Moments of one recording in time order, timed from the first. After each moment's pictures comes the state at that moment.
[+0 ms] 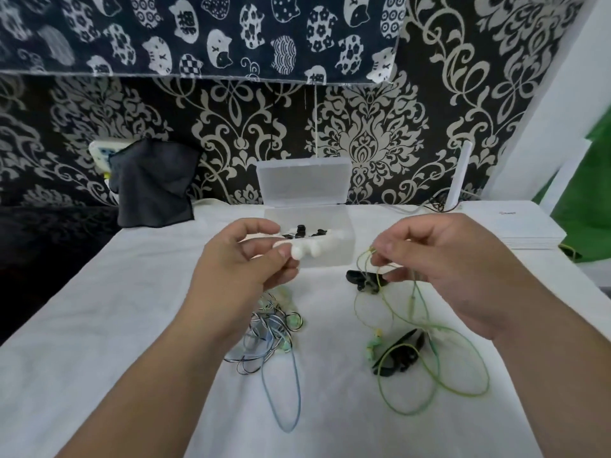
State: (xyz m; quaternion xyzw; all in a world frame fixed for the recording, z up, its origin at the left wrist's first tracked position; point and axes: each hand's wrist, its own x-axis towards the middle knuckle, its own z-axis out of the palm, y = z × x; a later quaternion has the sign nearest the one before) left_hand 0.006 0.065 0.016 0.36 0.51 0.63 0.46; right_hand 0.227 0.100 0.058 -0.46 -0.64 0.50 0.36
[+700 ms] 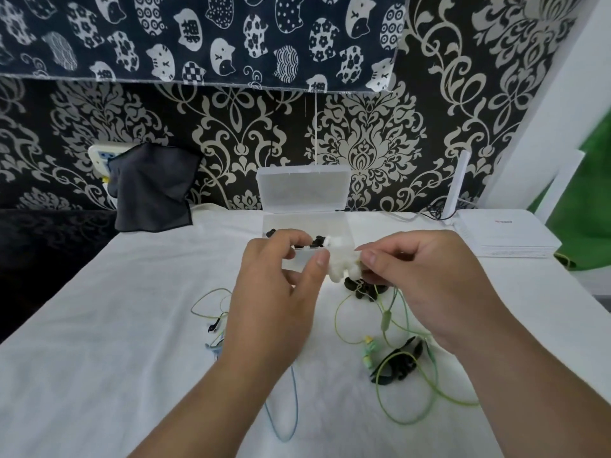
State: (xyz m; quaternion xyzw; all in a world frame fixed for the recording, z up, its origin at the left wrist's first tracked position) left_hand 0.045 0.049 0.018 0.52 0.66 0.50 0.23; right_hand 0.210 0.099 0.040 -0.49 -0.64 0.43 0.41
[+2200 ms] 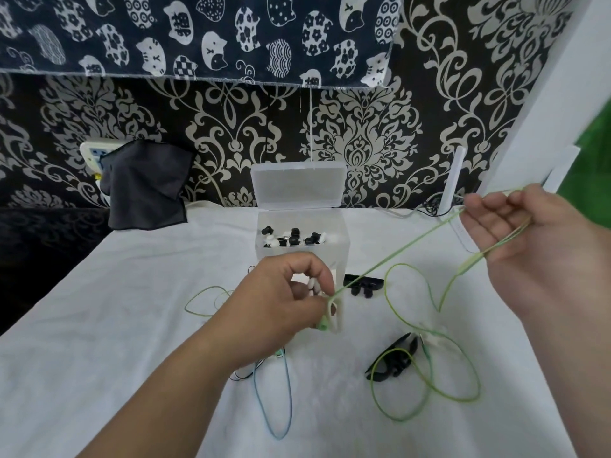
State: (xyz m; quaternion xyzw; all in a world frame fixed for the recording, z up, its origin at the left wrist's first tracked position) left_hand 0.024 0.060 0.008 0.59 0.53 0.40 0.46; right_hand 0.277 0.138 0.054 -0.35 -0.26 0.56 0.70
